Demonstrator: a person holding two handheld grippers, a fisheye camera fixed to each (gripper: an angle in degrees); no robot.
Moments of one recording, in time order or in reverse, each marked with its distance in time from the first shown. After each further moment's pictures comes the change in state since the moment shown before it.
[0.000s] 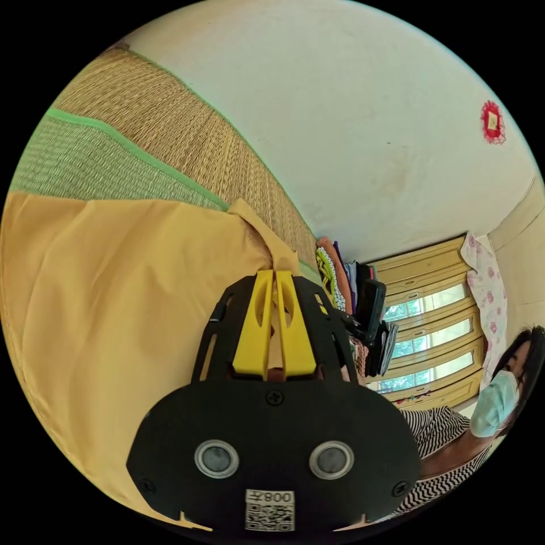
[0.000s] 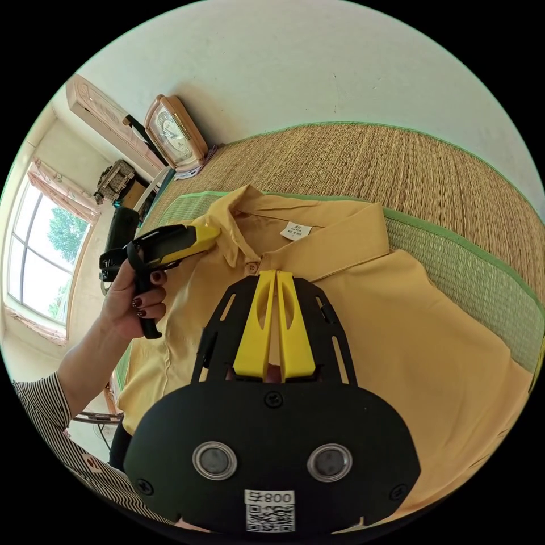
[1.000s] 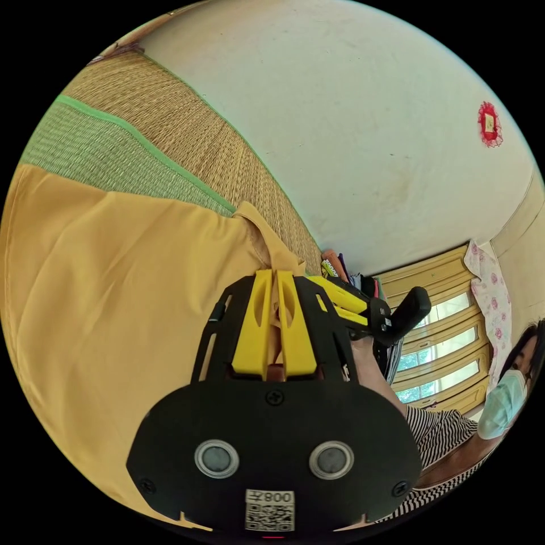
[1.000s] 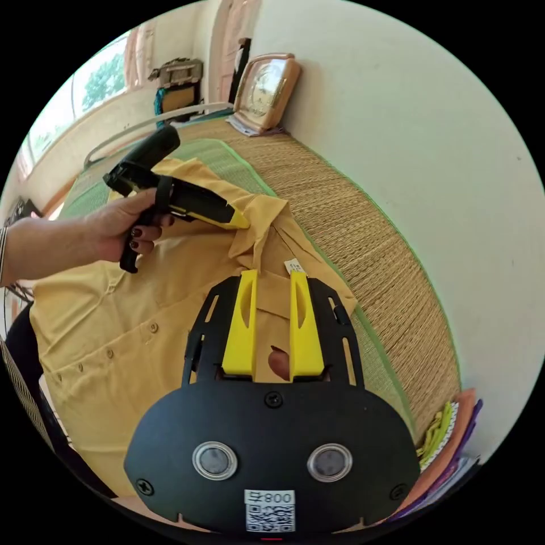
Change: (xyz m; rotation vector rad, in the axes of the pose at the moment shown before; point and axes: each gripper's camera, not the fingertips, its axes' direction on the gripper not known) left arm 0.008 -0.017 -0.033 0.088 -0.019 -0.014; right arm -0.155 -0.020 0.014 -0.065 0.350 -0.680
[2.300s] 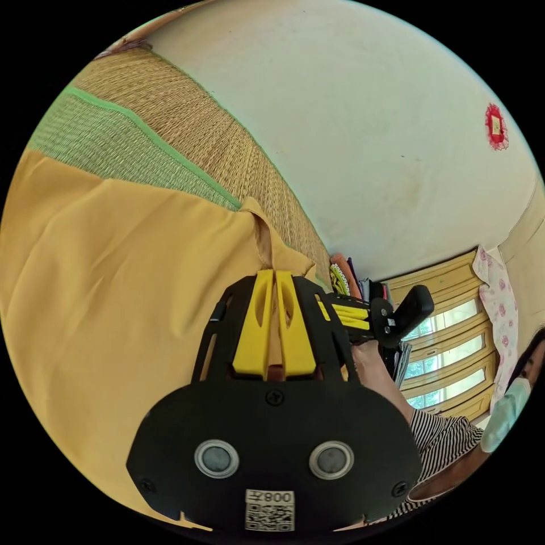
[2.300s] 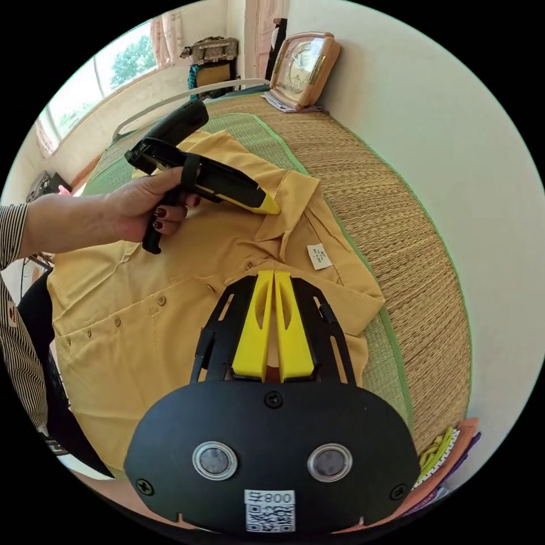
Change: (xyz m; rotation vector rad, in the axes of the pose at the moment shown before) left arm -0.002 0.019 -0.015 0.021 -0.042 -0.025; right arm -0.018 -0.006 0.009 -0.056 -0.166 -0.064
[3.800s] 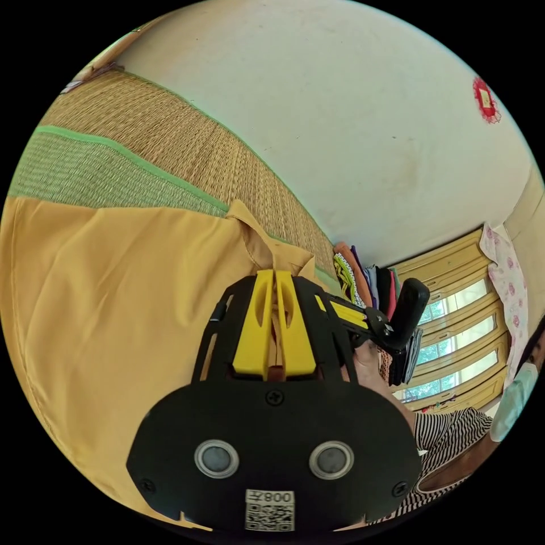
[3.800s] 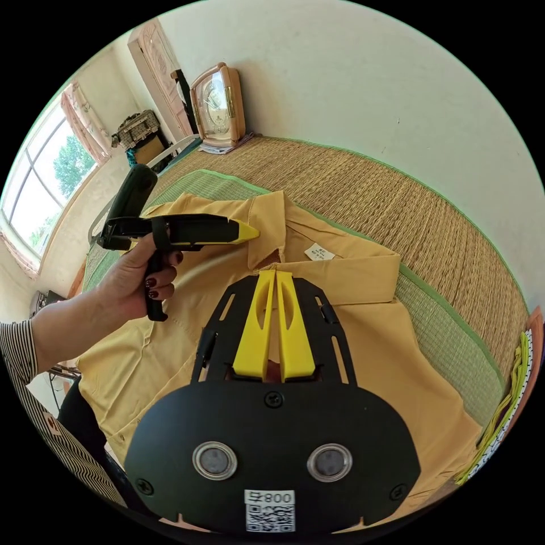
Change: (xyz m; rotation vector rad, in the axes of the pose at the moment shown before) left arm -0.040 0.044 0.039 -0.036 -0.058 0.088; right arm 0.044 0.129 -0.001 0.169 -0.062 0.443
